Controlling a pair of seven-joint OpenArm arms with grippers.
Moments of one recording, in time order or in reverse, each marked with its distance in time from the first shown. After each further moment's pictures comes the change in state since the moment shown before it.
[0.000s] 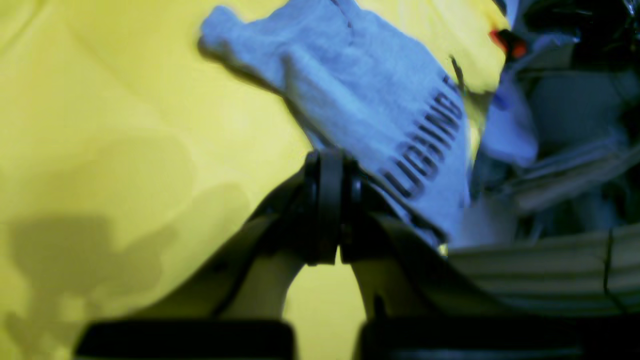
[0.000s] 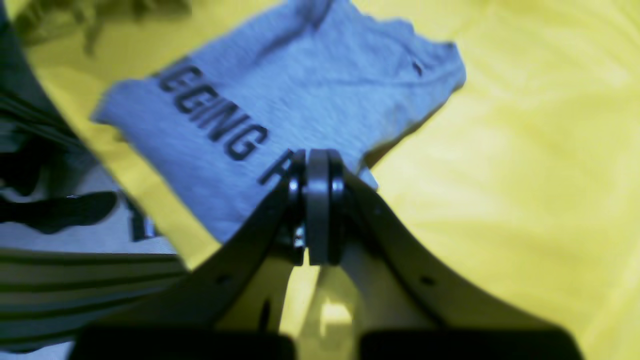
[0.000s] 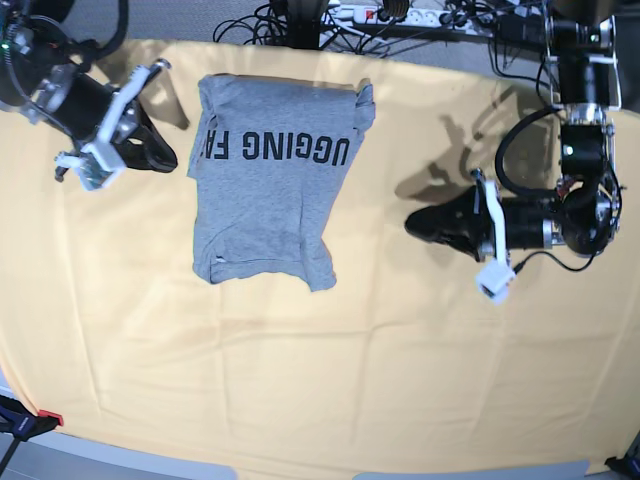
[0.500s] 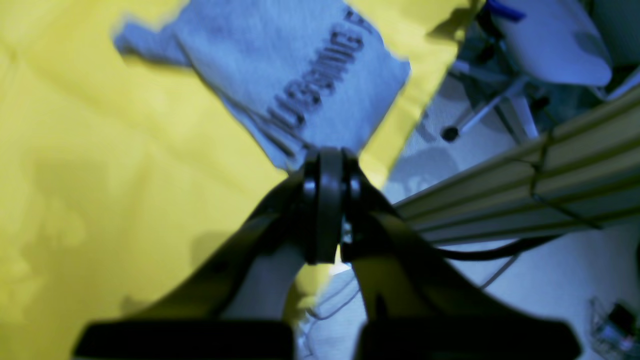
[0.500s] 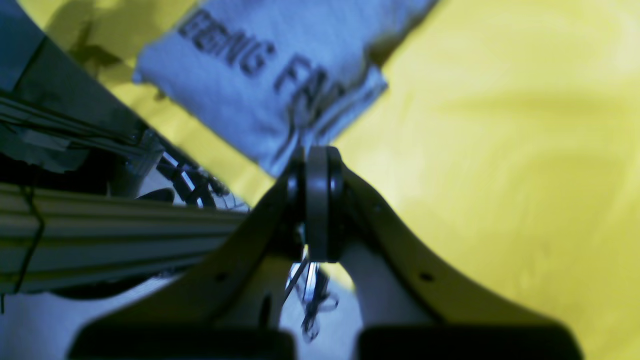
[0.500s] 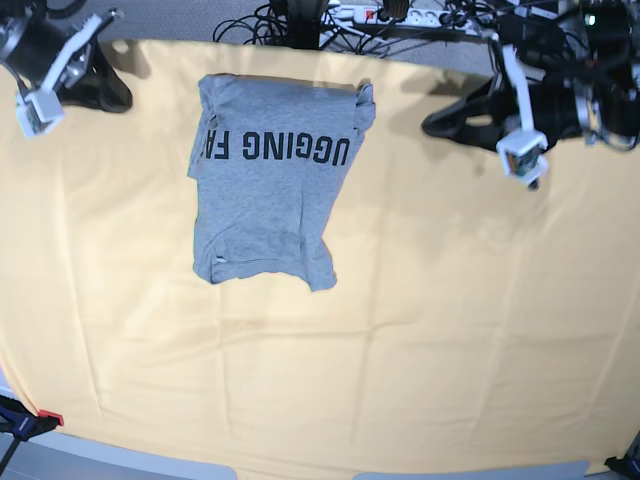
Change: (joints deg) left arm 31.2 -2.5 -21.8 35.3 -0.3 3.0 -0.1; right arm -14.4 -5.6 23.6 0.0 20.2 1.0 -13.5
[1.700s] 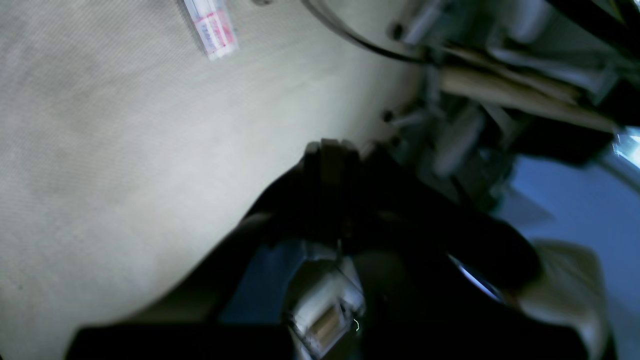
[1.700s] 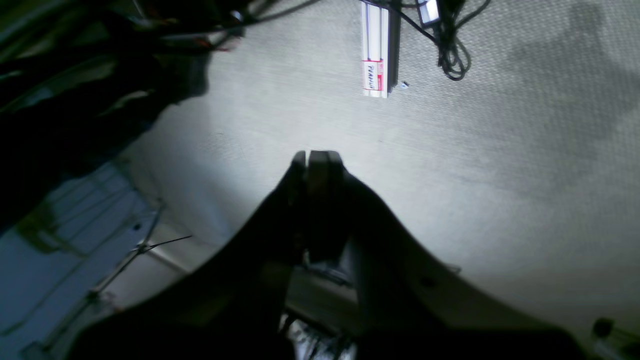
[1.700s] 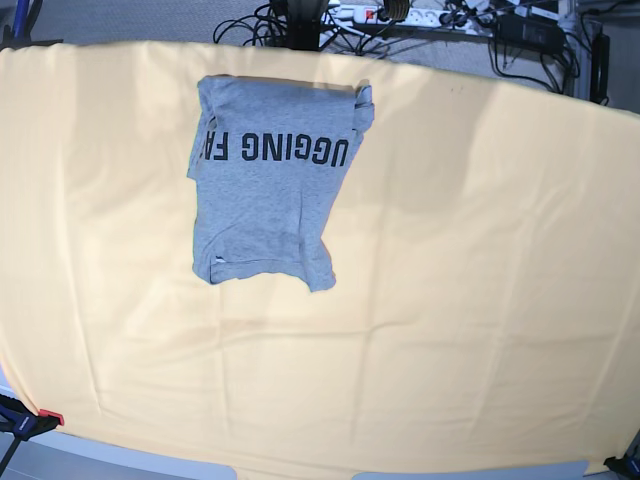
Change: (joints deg) left arm 17.1 3.5 22.3 -63.3 35.0 -3.3 -25.6; right arm -3.2 -0.7 -36.2 -68.0 -46.1 0.0 35.3
